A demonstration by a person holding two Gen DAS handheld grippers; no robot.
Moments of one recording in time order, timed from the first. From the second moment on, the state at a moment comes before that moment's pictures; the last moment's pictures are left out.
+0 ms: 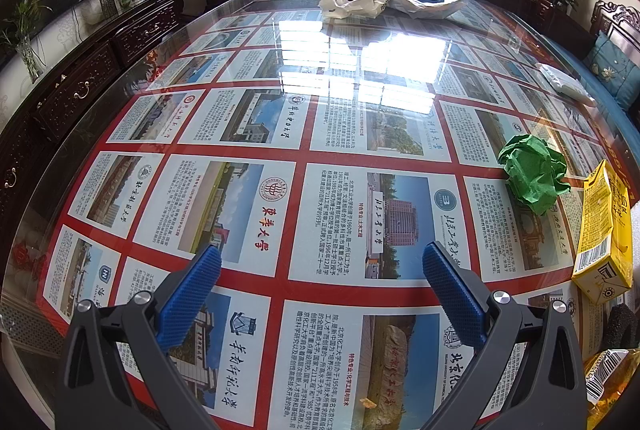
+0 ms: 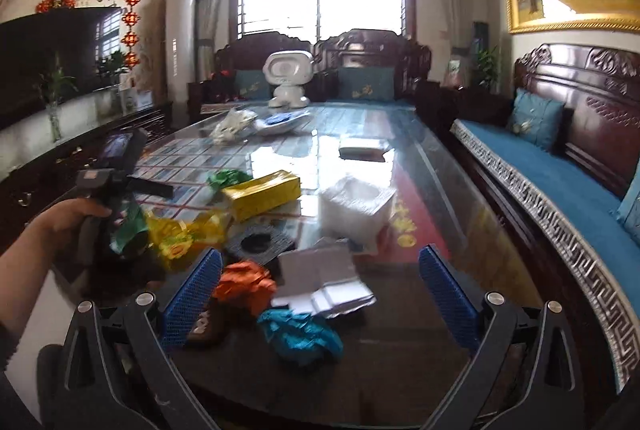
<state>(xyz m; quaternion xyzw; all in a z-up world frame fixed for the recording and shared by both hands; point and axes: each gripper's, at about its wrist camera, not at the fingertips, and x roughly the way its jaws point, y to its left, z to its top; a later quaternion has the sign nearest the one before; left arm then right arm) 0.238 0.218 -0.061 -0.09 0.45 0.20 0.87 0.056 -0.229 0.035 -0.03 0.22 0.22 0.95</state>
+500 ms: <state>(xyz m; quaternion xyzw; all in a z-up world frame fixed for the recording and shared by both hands) 0.105 0.158 0.068 0.04 0.24 0.28 0.93 0.001 -0.229 0.040 -0.04 0.17 0.16 0.97</state>
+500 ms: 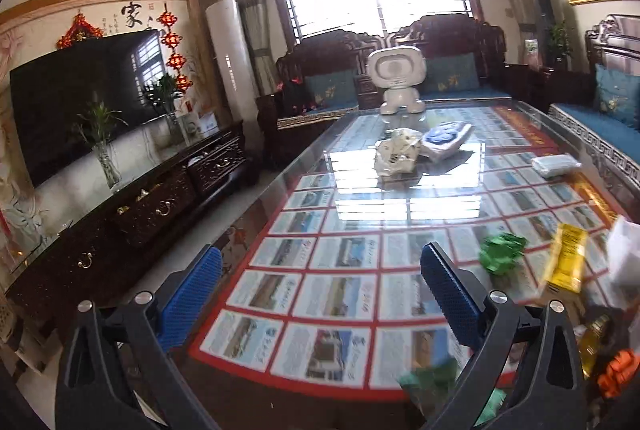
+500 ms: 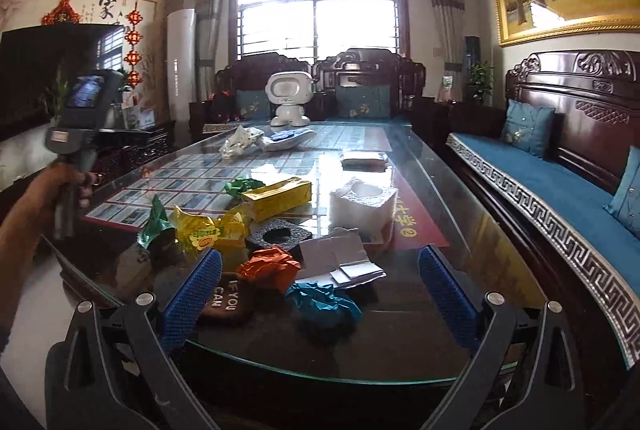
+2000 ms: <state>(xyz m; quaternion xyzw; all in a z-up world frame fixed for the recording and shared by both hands) -0.025 0.004 -0.001 0.00 0.33 0.14 0.93 -0.027 -0.238 0.023 -0.01 0.23 0.20 0.95</state>
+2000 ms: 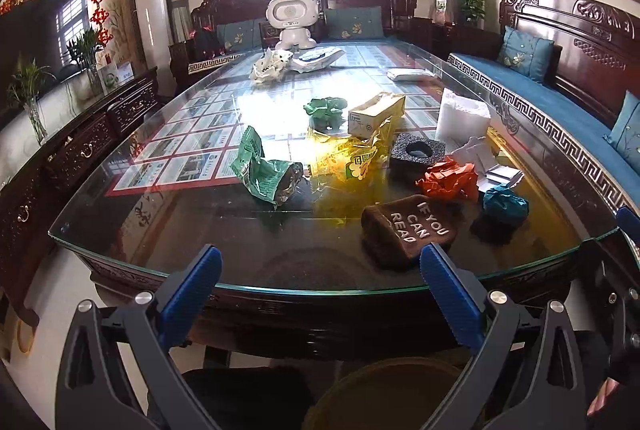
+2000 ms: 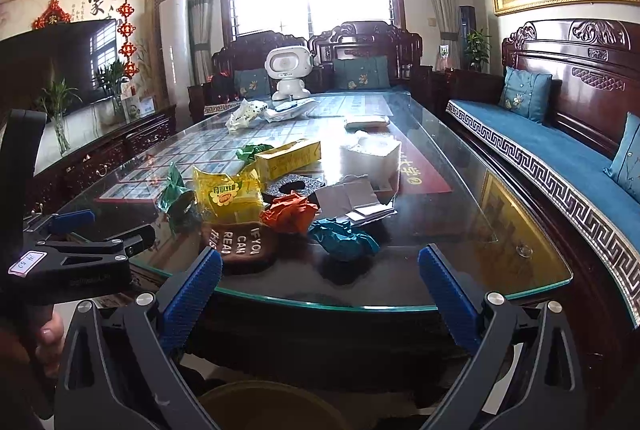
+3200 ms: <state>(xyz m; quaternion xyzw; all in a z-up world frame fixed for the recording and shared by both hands) -0.017 -0.005 -0.010 -0.01 0.35 0.13 0.93 -0.010 -0.240 0.030 0.00 0.25 0.15 0.96</state>
